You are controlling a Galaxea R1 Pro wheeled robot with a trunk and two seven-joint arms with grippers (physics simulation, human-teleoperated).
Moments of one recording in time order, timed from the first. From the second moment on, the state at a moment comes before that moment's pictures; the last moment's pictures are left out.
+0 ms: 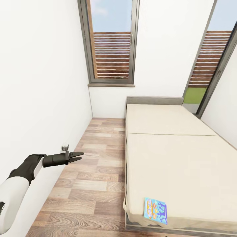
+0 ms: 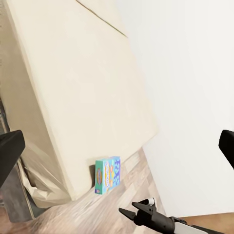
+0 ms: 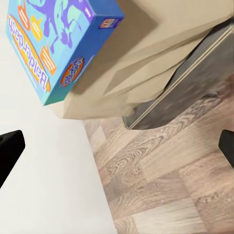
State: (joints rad) left arm -0.92 0.30 0.16 -0.48 0.02 0.77 -1.40; right arm -0.10 -0.15 -0.21 -0.37 -0.81 0.17 0.91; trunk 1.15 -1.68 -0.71
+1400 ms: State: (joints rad) left arm -0.92 0.31 0.16 -0.48 0.02 0.77 -1.40; right arm -0.10 -0.15 -0.21 -0.37 -0.81 0.16 0.91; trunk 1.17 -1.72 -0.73
